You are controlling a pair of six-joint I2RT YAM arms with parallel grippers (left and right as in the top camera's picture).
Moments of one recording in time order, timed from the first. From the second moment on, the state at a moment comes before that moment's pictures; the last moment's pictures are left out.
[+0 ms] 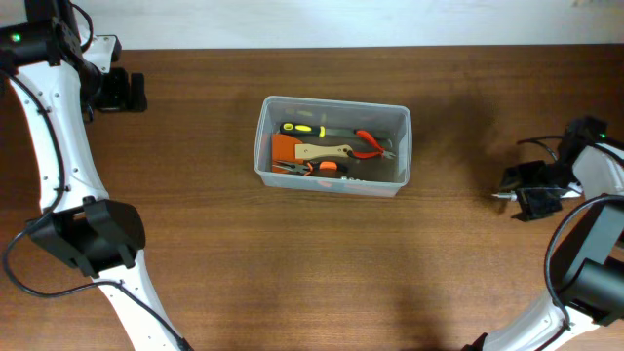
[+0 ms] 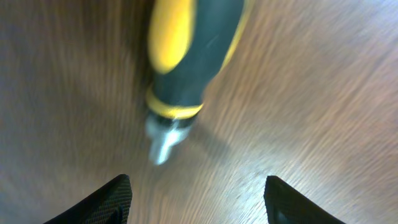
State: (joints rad) left arm 0.27 2.30 2.61 -1.58 0.07 0.23; right arm -0.50 1.99 1.41 -0.98 -0.19 0.86
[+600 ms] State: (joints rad) left arm 0.27 2.30 2.61 -1.58 0.07 0.23; right arm -0.55 1.99 1.41 -0.91 -0.04 0.85
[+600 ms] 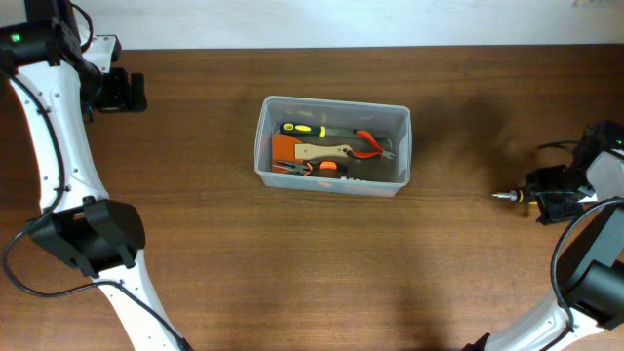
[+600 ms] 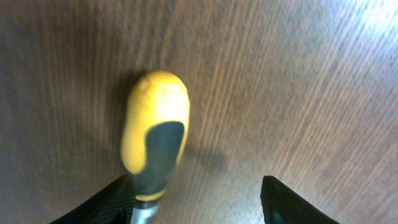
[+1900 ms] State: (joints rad) left arm 0.27 2.30 2.61 -1.58 0.07 0.23; right arm -0.50 2.06 1.43 -0.88 -0.07 0.79
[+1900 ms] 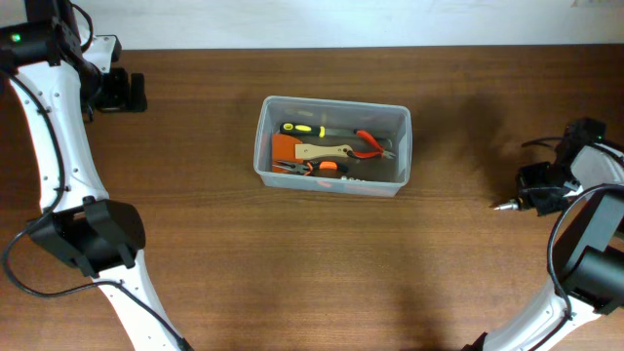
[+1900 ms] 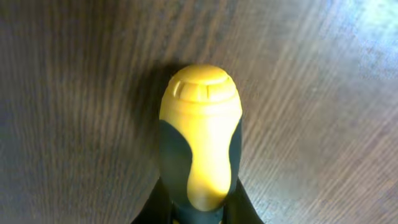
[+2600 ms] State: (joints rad) left arm 0.27 2.30 2.61 -1.58 0.07 0.23; right arm 0.03 1.74 1.75 -1.08 -0.26 -0.28
